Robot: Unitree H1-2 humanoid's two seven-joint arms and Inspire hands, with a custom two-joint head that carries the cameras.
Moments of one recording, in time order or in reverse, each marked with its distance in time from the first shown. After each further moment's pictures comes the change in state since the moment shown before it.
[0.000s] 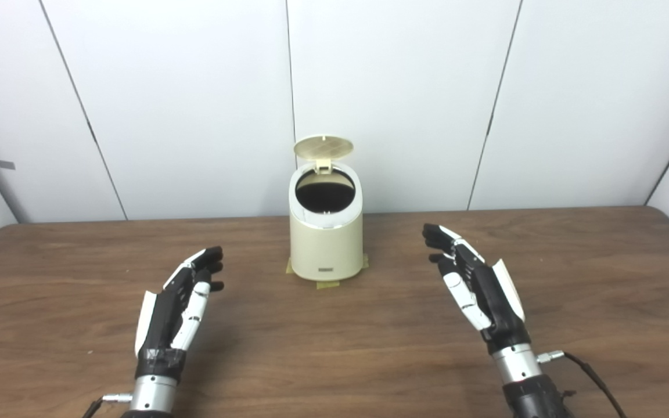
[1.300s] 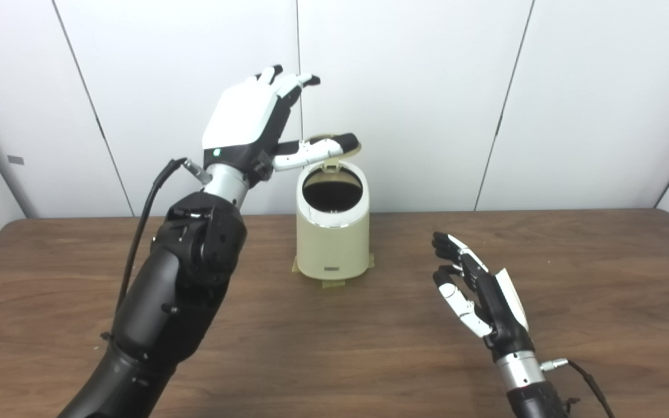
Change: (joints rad) left arm -0.688 0.138 -0.394 -0.157 0.836 0.595 -0.254; right arm 0.007 0.009 -0.023 0.020 -0.118 0.052 0.014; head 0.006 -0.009
